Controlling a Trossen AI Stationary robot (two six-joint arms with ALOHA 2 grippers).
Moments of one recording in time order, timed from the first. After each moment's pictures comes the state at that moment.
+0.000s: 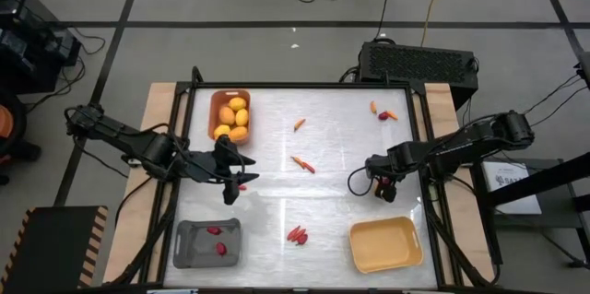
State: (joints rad) left arm -0.39 1.12 1.08 -0.58 -0.43 -0.56; right arm 0.11 1.26 0.53 -0.83 0.00 0.60
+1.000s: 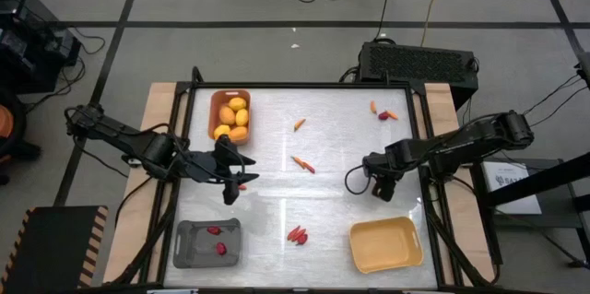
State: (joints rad) left arm -0.39 1.12 1.08 -0.58 -0.43 -0.56; right arm 0.11 1.26 0.65 -0.94 -0.03 0.63
